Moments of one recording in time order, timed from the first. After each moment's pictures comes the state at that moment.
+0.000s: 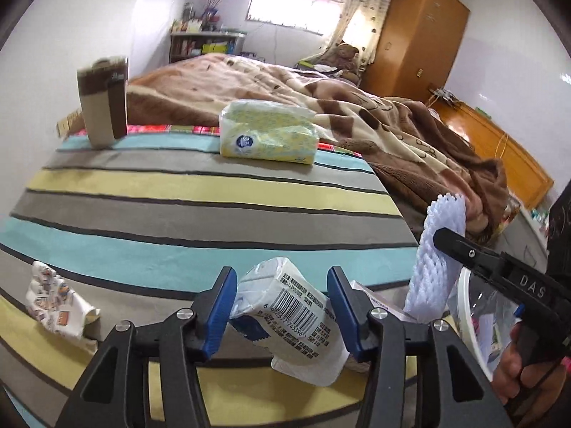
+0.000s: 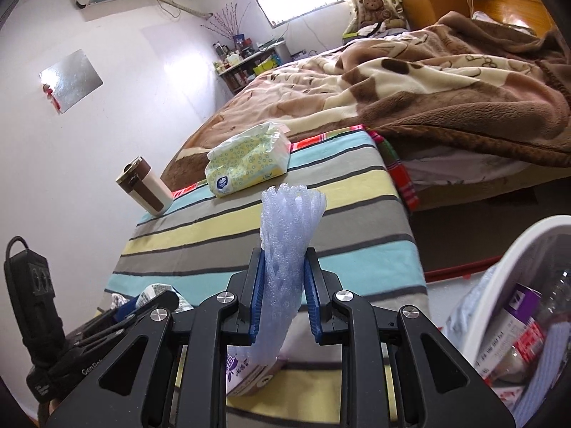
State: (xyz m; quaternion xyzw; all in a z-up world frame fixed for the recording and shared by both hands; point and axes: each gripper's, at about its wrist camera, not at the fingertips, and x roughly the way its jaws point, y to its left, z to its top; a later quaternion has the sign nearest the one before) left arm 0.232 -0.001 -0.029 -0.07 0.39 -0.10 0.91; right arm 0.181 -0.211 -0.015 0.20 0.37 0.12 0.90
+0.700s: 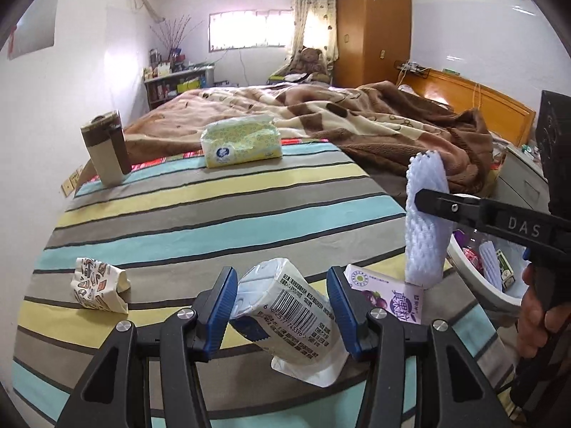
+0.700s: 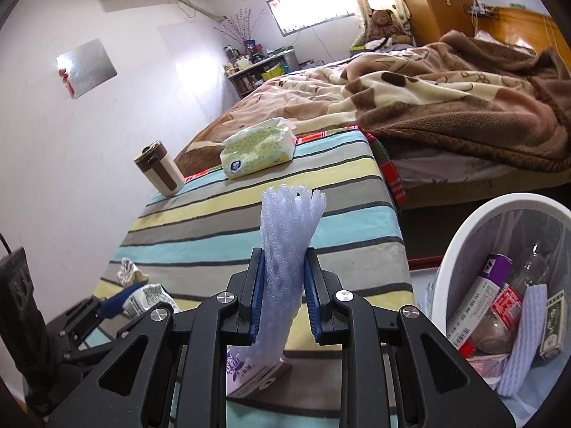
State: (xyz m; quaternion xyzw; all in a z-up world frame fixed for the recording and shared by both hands) left arm 0.139 -0.024 -0.015 0.04 0.34 -0.13 0.93; right arm 0.122 -0.210 -0.009 0.15 0.35 0.13 0.92
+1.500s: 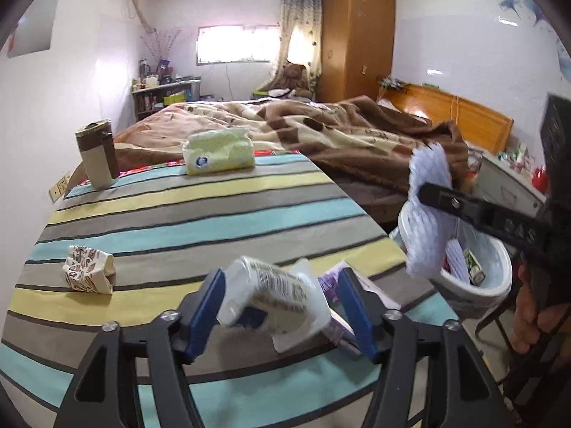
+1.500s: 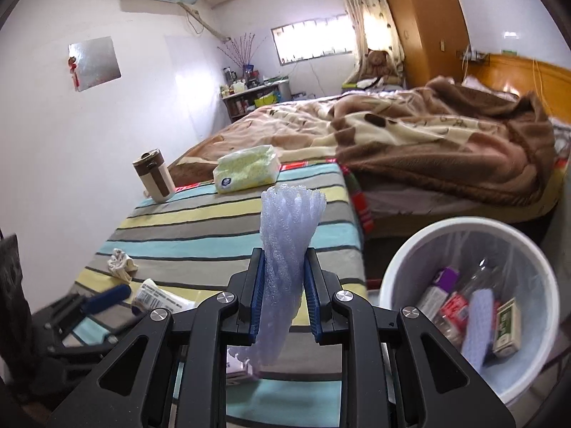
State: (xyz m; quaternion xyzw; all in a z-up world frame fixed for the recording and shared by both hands) left arm 0.101 -0.031 -0.010 0.02 0.31 -0.15 0.94; right arm 0.077 -0.219 0.011 0.11 0.29 0.09 0.95
